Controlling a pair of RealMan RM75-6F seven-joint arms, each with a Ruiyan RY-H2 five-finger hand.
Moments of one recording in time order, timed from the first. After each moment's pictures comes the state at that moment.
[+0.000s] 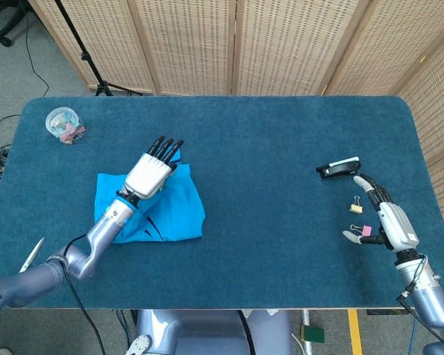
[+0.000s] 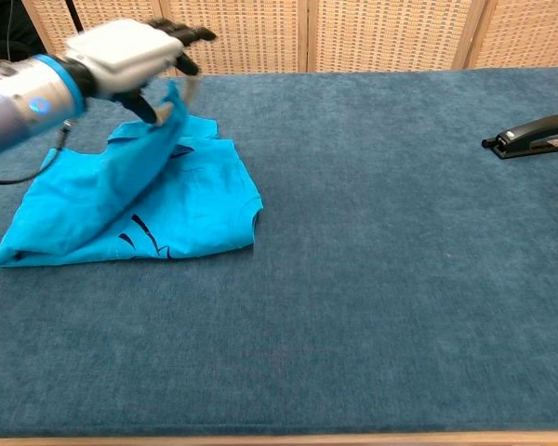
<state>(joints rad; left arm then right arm) -0.89 -1.67 -0.18 -1.03 1.40 0.98 0.26 0.33 -1.11 0.14 -1.56 -1.44 1.18 0.55</state>
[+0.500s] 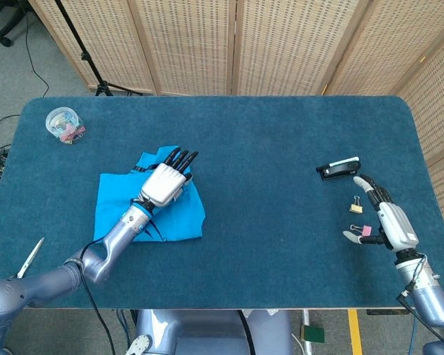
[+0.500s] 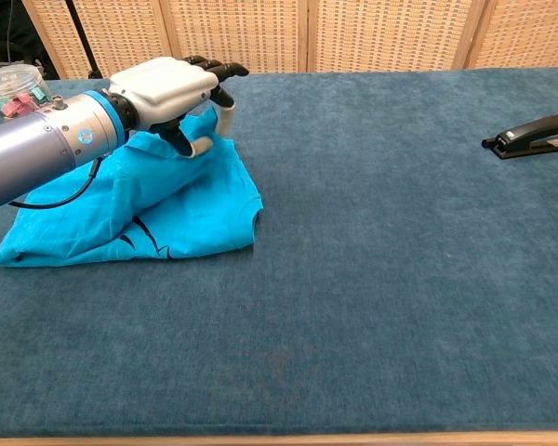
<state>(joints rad) -0.92 -1.76 -0.17 -0.97 1.40 0.95 0.19 0.34 -1.11 0.14 -1.55 -1.43 1.17 0.55</state>
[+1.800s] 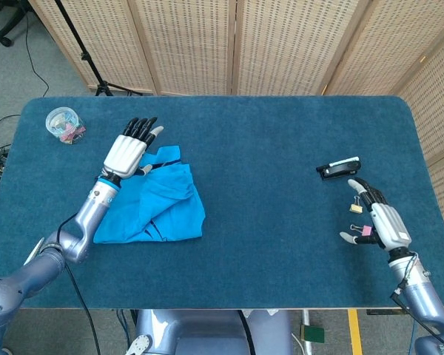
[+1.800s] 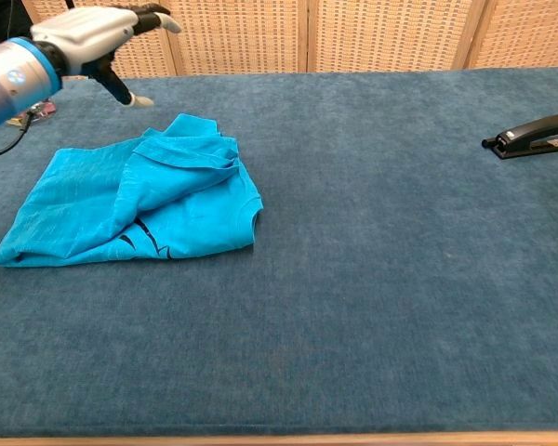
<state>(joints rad) -0.92 -1.77 -0.19 -0.63 1.41 0.95 -0.19 0.36 -1.16 0.13 -1.52 -1.38 1.12 0.46</state>
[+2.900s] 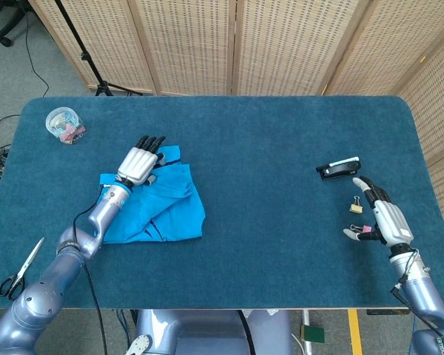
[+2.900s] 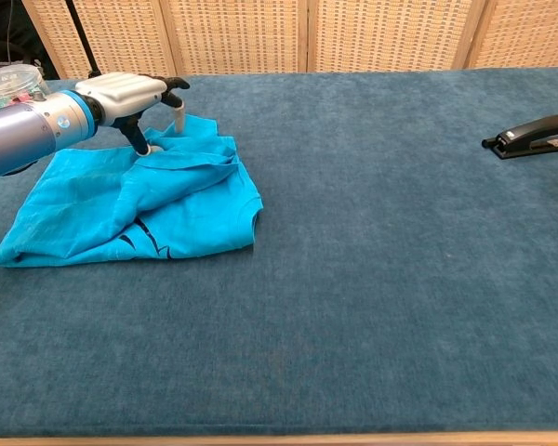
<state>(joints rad) -0.99 -1.96 -0.07 -0.27 1.48 0.75 -0.38 0.37 -1.18 0.15 -1.48 -1.32 1.07 0.44</state>
